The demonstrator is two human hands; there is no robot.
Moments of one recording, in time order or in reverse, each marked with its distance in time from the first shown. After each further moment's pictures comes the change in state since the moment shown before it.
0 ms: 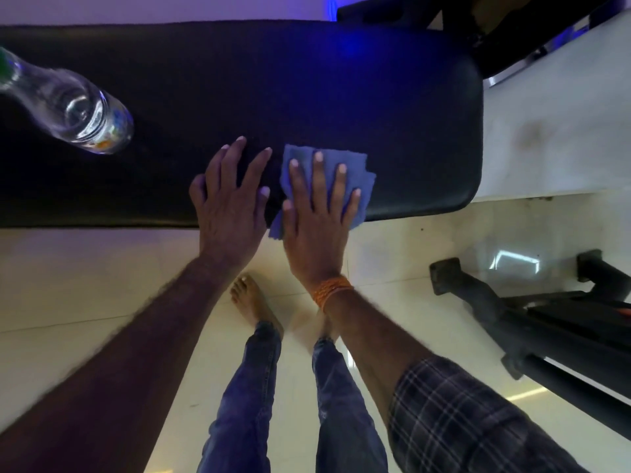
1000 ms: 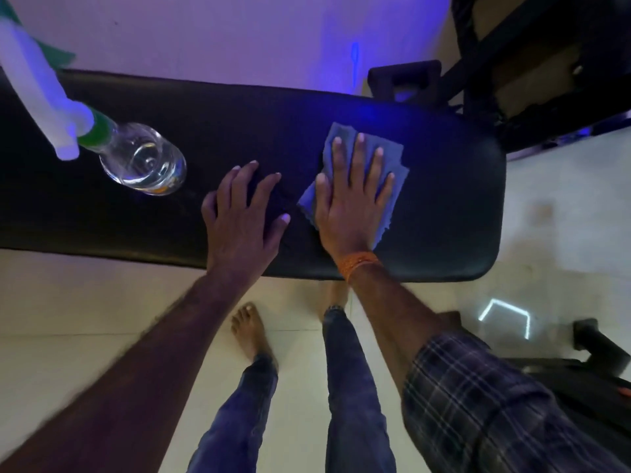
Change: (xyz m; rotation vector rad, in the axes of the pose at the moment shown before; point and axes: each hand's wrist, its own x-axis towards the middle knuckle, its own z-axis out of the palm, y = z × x) left_hand 0.042 -0.028 -0.015 -0.044 0.067 -0.094; right_hand 0.123 -0.012 -0.003 -0.134 0.010 -0.006
